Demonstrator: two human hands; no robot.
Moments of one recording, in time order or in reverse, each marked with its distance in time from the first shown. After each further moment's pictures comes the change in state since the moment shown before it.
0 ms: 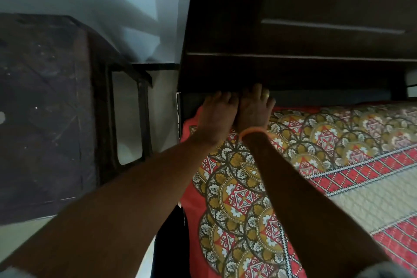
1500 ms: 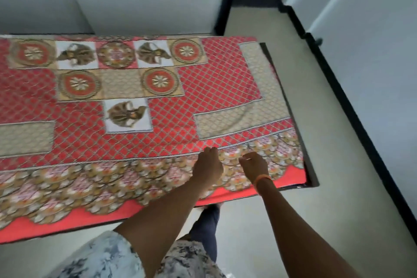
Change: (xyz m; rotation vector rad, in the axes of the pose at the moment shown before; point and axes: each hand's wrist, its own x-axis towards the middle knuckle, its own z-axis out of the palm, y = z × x) left_hand -1.126 0.606 0.113 0.123 -0.907 1.047; right_hand -1.416 0.229 0.088 1.311 0.210 1.949
